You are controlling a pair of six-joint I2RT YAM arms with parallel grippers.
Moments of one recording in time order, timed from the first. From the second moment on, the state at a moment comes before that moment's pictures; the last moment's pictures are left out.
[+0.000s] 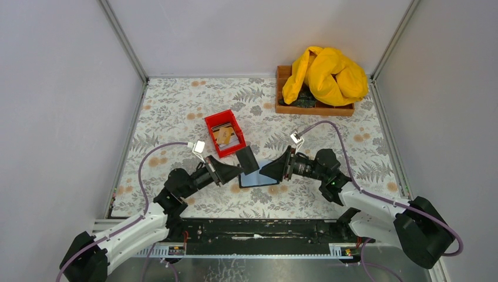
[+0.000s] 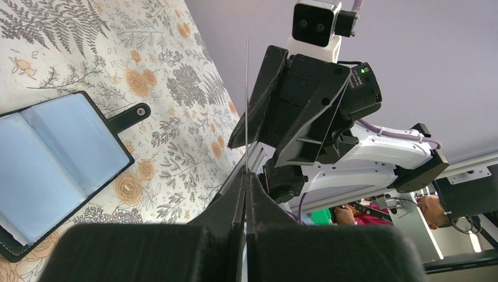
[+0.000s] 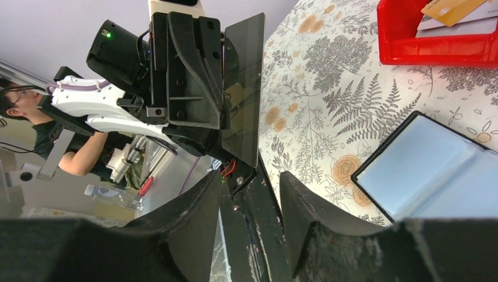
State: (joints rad) left arm -0.69 0.66 0.13 0.62 0.31 -1.09; right arm 0.68 1.05 0.32 0.71 -0.60 0.81
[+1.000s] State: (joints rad) left arm -0.73 0.72 0.15 0.65 0.30 -1.09; right arm 0.68 1.14 0.36 0.82 -0.65 0.90
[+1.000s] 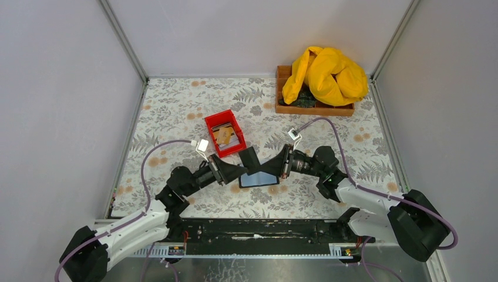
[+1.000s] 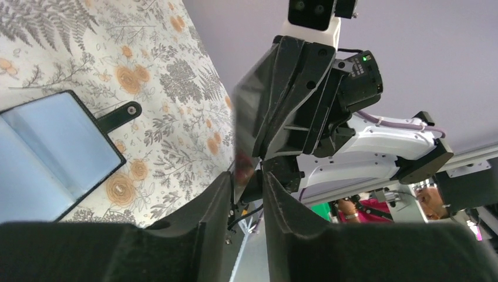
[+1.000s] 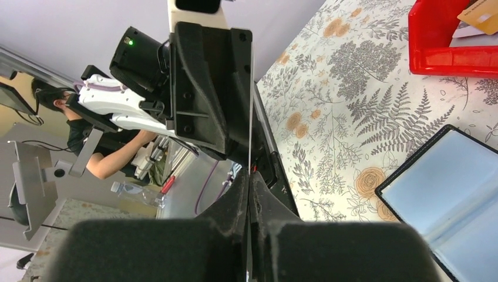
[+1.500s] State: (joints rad) left arm -0.73 0.57 0.29 0.43 0.39 -0.91; right arm 0.68 1.07 0.40 0.75 -0.89 0.86
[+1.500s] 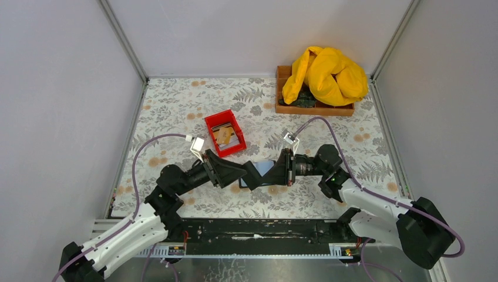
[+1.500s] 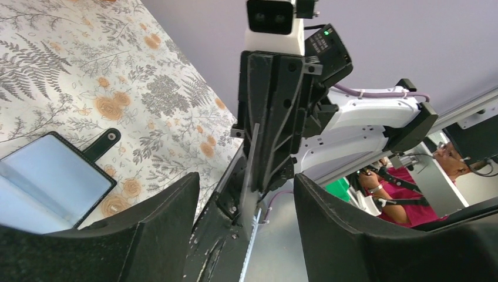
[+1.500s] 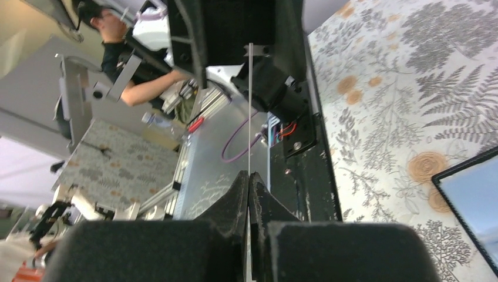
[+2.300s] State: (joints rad) left arm -0.73 0.52 0.29 0.36 0.43 -0.89; right arm 0.68 1.06 0.43 0.63 -1.04 0.83
